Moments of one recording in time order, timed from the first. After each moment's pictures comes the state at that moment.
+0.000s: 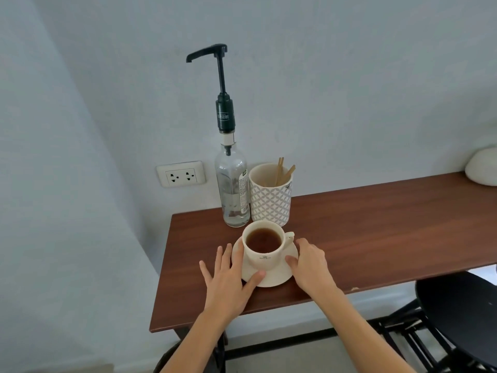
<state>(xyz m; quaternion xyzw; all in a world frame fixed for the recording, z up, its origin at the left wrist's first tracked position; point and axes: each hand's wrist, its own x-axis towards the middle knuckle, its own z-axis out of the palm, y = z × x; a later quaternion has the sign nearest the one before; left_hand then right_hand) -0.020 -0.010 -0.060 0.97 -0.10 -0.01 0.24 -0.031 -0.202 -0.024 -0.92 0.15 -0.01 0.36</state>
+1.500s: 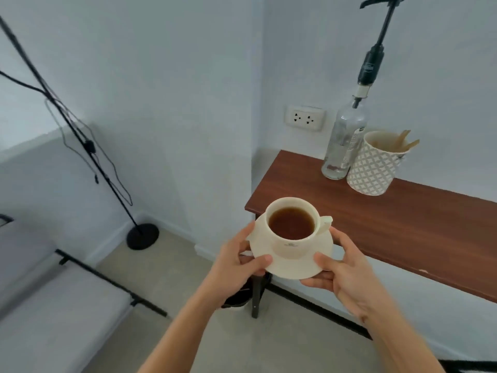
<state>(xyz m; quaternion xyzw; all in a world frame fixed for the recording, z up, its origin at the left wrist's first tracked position) -0.246 0.058 -0.021 0.74 0.09 0.04 0.66 -0.170 -0.164 -0.003 -0.63 0.00 0.26 0.73</state>
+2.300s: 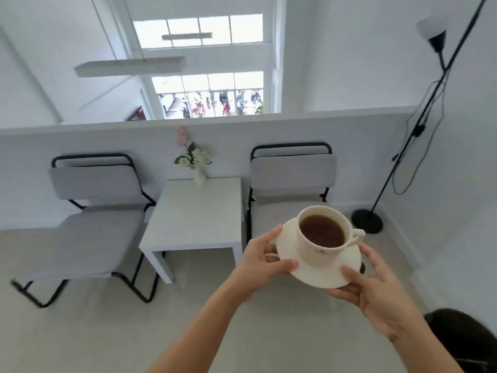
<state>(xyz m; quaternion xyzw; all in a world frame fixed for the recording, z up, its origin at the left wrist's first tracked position) -0.838 0.197 -0.031 0.56 0.42 0.34 0.62 -0.611 0.124 -0.017 -0.53 -0.27 0.60 0.54</state>
